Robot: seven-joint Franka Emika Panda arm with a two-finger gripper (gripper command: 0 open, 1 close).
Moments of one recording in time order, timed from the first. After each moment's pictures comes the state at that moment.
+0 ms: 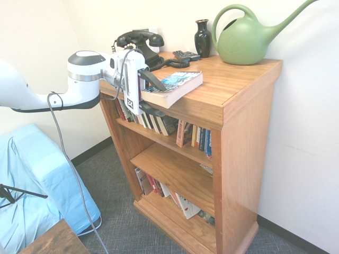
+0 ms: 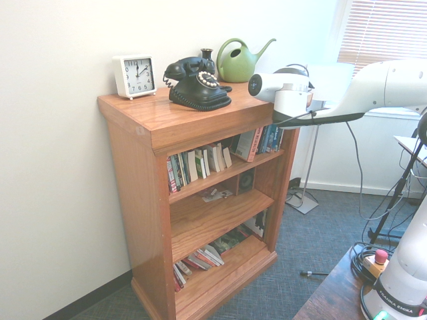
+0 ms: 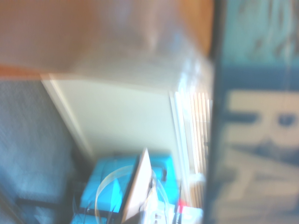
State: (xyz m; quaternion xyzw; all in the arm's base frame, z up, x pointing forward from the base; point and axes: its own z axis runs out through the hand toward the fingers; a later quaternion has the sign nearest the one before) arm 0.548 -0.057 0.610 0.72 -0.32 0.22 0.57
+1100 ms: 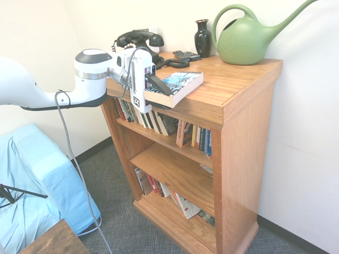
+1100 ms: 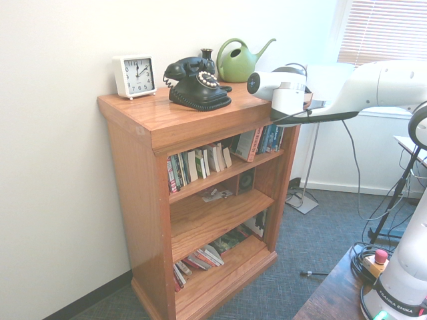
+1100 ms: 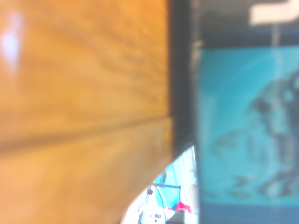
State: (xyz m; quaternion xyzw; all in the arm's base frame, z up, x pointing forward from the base) arm 0.561 -0.071 0.610 0.72 -0.33 0.22 0.57
